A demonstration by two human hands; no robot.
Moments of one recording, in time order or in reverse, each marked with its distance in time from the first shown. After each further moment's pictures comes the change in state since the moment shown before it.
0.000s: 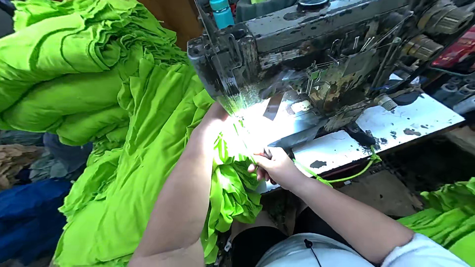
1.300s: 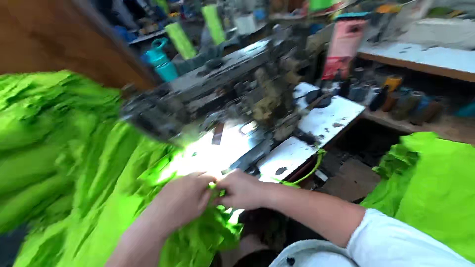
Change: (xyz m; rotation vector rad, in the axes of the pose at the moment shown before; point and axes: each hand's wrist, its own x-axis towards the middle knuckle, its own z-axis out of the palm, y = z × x) left_hand -0.093 0.142 -0.073 0.249 -0.304 0.275; right_hand -0.020 -0.034 -0.001 -0.654 -0.204 -0.337
